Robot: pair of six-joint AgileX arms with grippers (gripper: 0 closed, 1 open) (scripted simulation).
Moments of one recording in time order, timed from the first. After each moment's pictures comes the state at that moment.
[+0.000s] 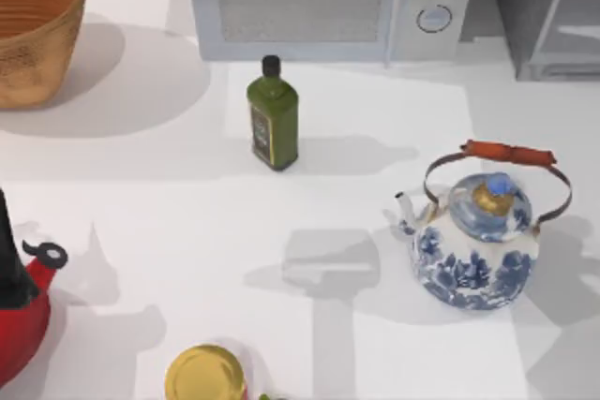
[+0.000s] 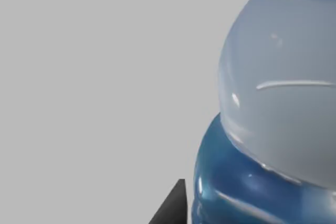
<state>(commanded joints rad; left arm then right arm) 0.00 0.00 0.00 0.00 0.00 0.00 -0.91 0.51 1.09 1.23 -0.62 -2.50</state>
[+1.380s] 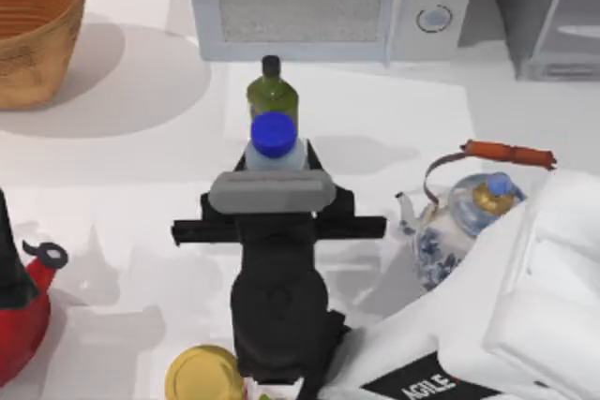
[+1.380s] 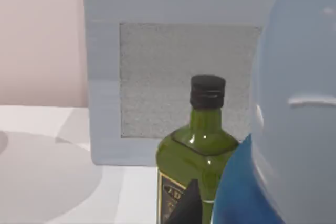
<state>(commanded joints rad) 0.00 0.00 0.00 0.00 0.00 0.00 1.13 2.22 0.98 1.28 1.16 -0.07</state>
